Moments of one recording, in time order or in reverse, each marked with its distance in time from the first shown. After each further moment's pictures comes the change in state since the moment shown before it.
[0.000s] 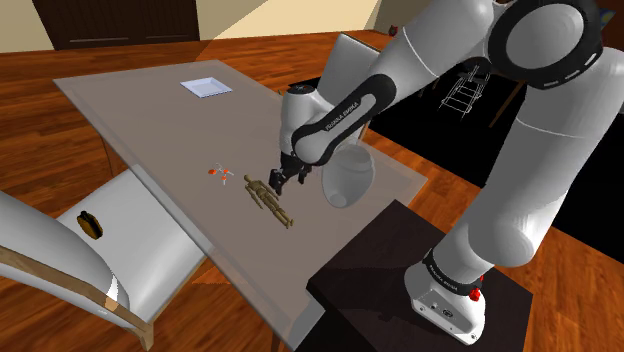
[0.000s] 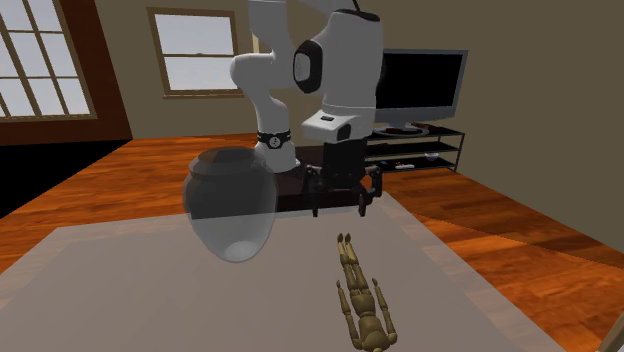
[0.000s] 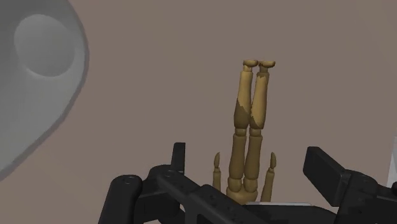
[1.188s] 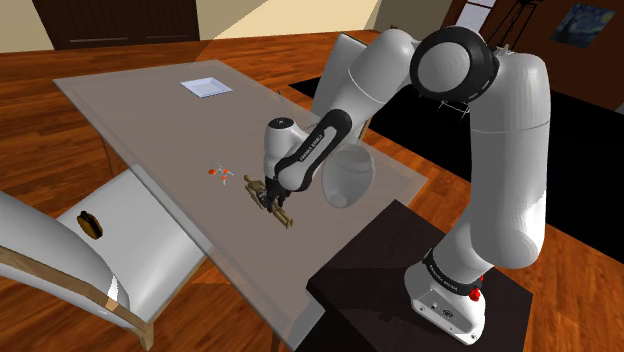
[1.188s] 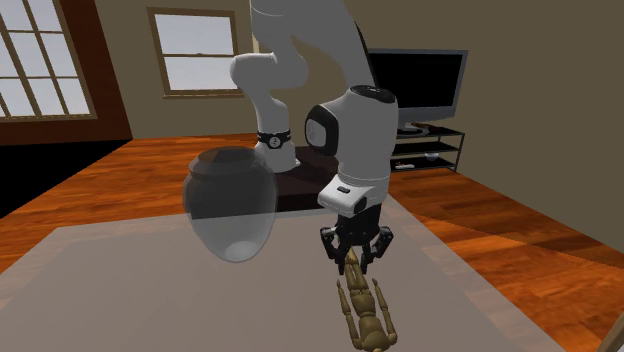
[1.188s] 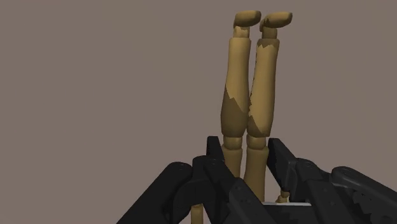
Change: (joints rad) arm 0.061 0.334 -0.046 0.177 -0.067 0.157 0.091
